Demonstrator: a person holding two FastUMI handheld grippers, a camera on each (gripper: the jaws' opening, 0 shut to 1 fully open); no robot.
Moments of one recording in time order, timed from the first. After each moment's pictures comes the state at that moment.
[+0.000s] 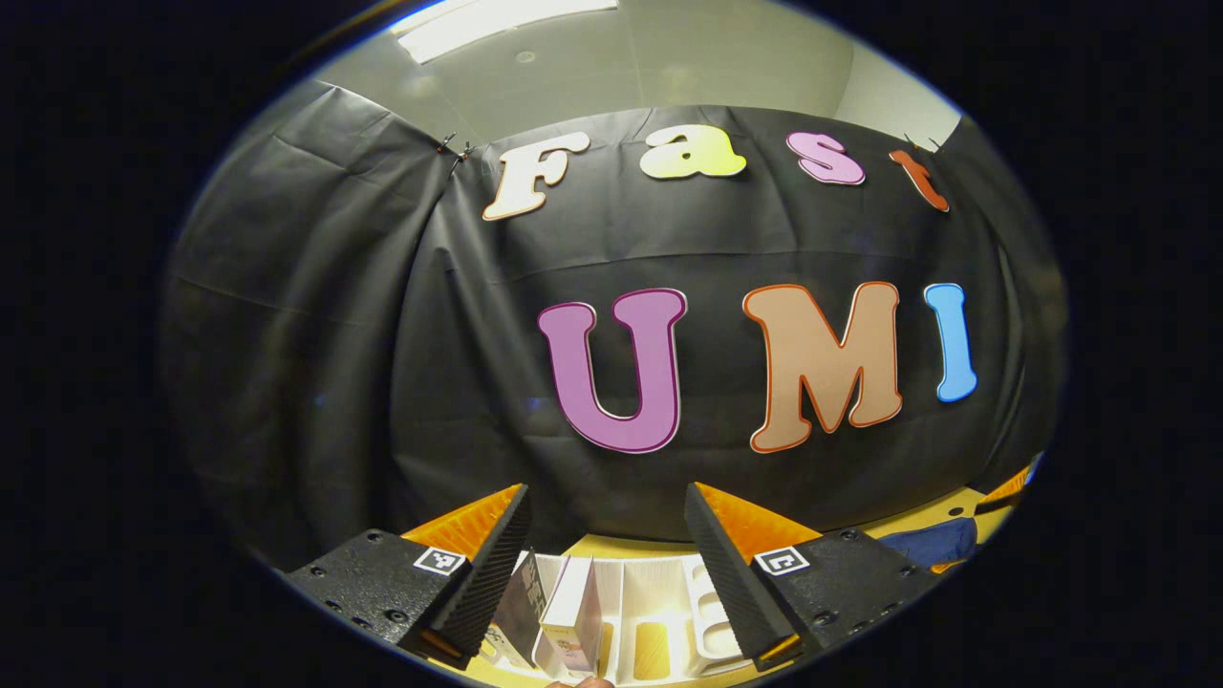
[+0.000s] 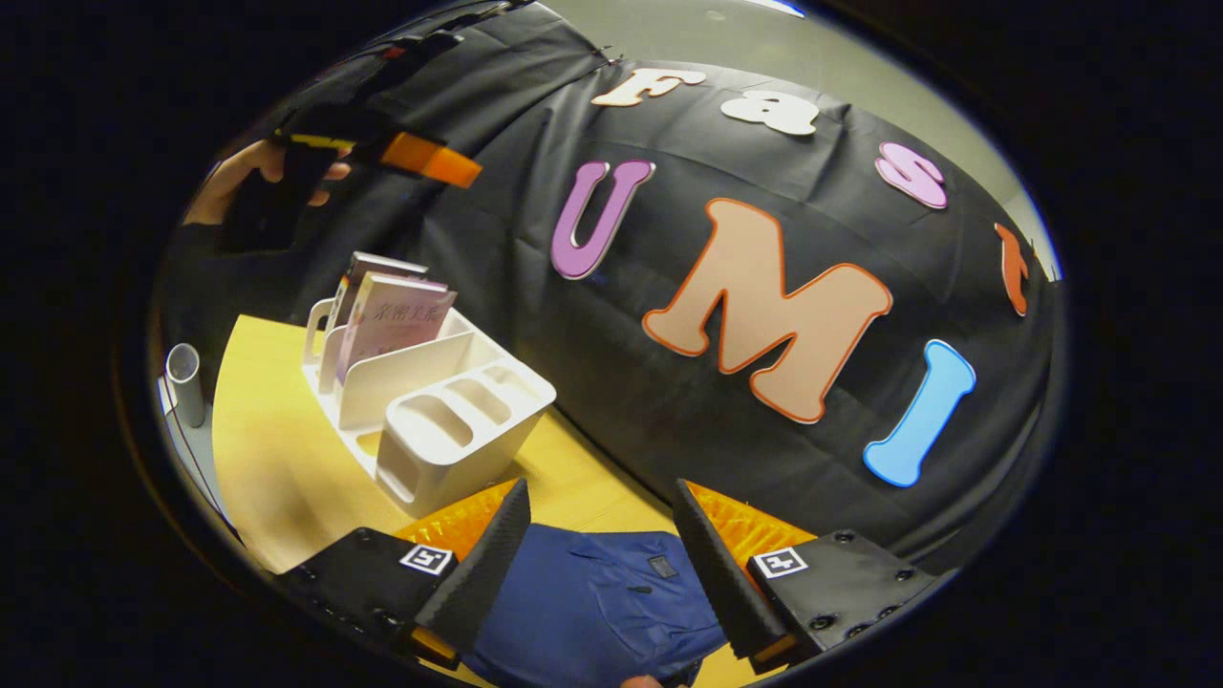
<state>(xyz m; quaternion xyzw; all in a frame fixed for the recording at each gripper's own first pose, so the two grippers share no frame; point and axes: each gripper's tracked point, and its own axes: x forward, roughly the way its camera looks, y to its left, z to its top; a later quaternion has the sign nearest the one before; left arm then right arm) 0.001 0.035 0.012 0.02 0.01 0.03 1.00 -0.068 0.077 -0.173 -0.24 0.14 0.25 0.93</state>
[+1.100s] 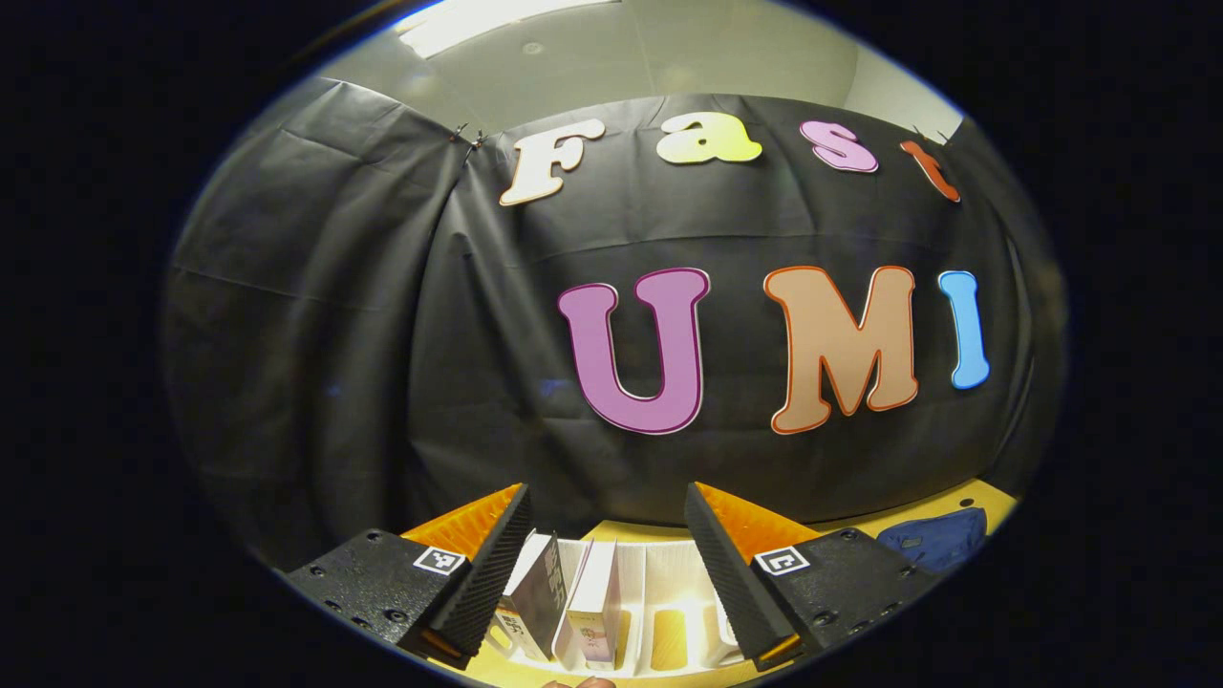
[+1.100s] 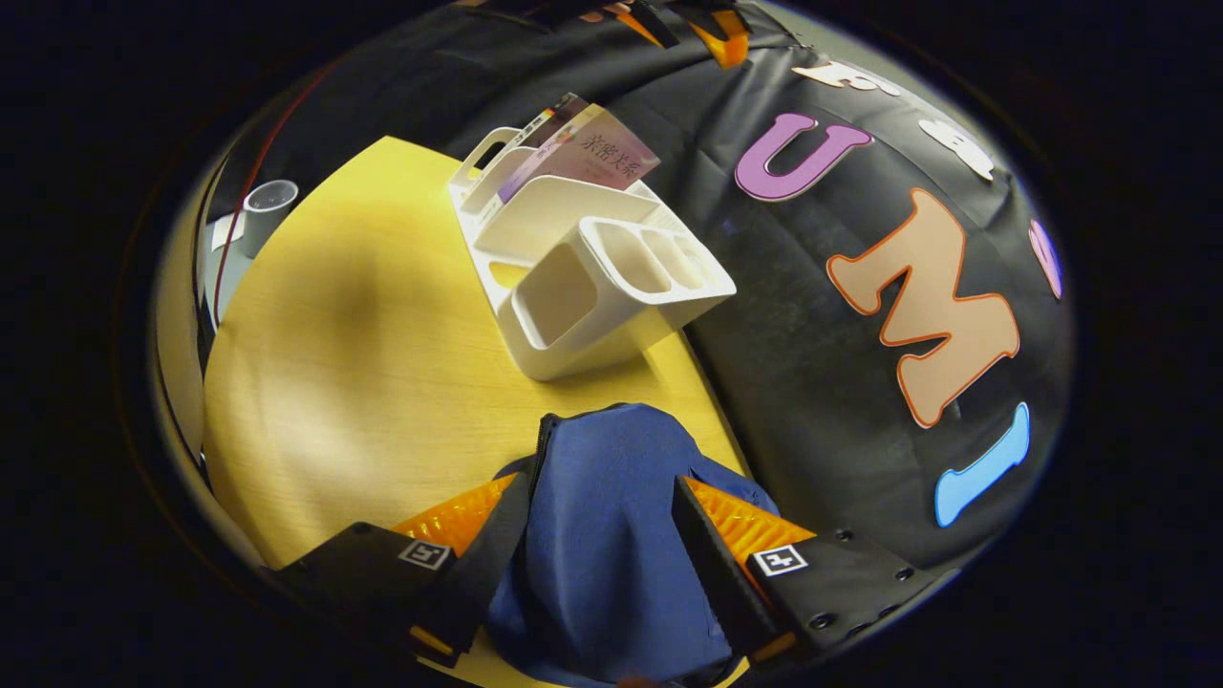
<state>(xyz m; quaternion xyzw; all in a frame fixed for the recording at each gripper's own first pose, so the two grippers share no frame) -0.008 0.054 -0.007 0.01 0.03 0.05 1.00 -0.142 0.089 -0.326 -0.42 0.20 0.35 0.81</state>
